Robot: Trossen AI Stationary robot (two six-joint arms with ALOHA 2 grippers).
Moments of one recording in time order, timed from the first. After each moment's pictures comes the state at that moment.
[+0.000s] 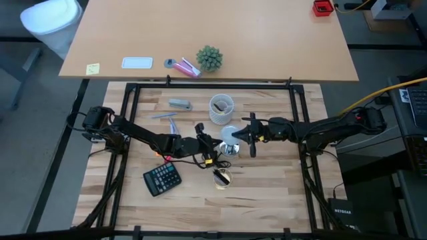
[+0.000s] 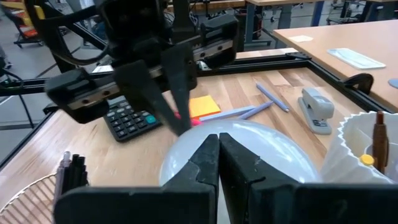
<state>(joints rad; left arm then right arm) -0.18 1.71 0.96 0.39 -0.57 -0.02 0.02 1.19 0.45 0.49 0.01 0.08</state>
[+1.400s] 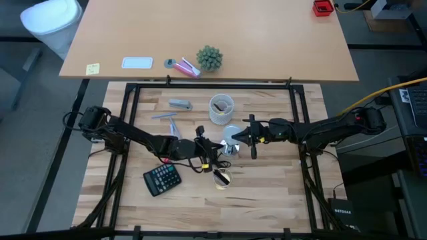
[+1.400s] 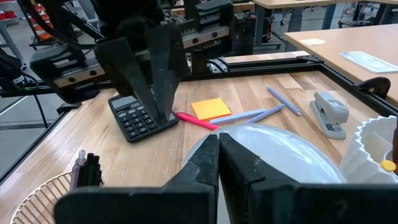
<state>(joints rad) -0.23 1.66 0.96 0.41 -0.52 0.00 0.02 1.19 0.44 0.53 -0.01 0.08</state>
